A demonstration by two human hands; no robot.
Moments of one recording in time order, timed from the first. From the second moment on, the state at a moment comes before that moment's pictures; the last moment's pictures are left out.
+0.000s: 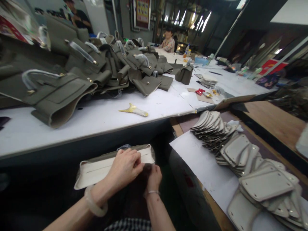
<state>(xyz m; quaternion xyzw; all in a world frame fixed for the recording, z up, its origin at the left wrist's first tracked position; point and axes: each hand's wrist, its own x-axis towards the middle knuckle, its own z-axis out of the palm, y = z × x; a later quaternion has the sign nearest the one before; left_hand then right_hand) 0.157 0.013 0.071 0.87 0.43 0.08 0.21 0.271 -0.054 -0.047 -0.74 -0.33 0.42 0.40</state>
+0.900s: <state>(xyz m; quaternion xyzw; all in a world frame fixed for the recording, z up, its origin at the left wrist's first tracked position) 0.138 -0.011 0.062 0.85 0.48 0.15 0.19 0.260 -0.092 0.006 -0.63 -0.69 -0.14 0.32</state>
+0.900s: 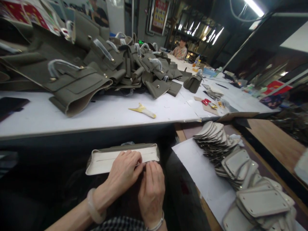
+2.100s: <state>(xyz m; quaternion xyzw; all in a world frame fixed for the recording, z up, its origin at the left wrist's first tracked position) 0.085 -0.024 0.062 0.83 0.51 0.16 0.19 0.209 -0.091 -0.009 -0.58 -0.71 -0.12 0.38</state>
